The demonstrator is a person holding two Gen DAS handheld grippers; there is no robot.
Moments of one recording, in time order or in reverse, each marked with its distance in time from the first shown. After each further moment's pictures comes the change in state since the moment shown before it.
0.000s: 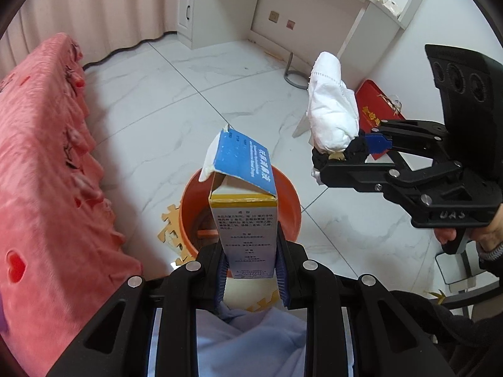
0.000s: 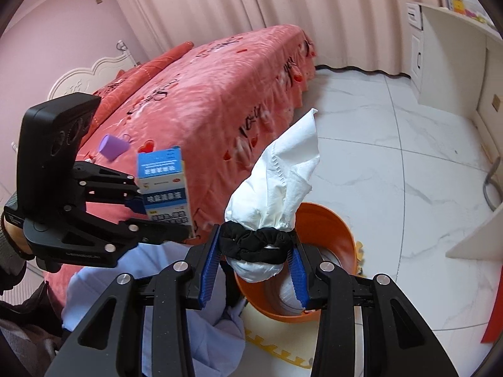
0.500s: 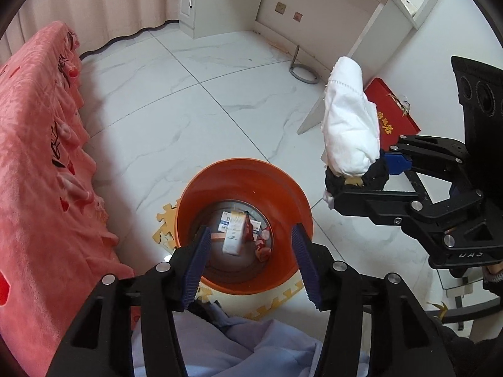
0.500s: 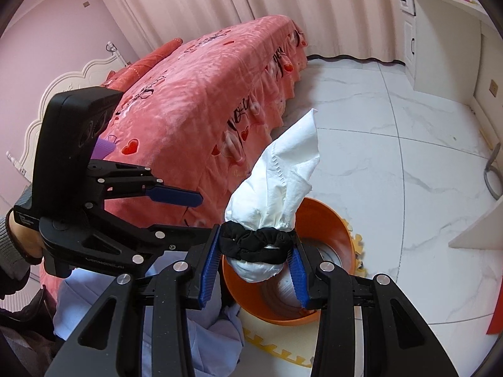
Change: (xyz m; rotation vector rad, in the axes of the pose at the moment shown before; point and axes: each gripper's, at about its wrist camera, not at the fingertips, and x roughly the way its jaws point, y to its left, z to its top) left arm 0.033 0.007 0.019 -0.032 0.035 0.000; right arm 0.024 -0.010 0.000 0.034 0.034 -0.006
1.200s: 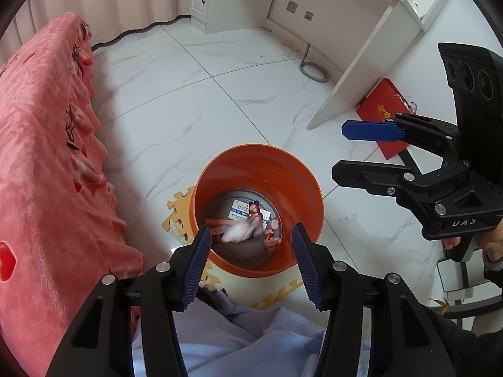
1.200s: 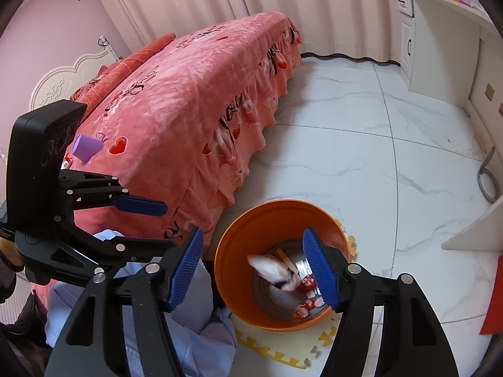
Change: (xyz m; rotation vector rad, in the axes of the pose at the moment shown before) left arm -0.010 0.012 -0.015 -0.035 0.014 0.028; right arm 0.010 -0.001 0.008 -0.005 0.011 -0.051
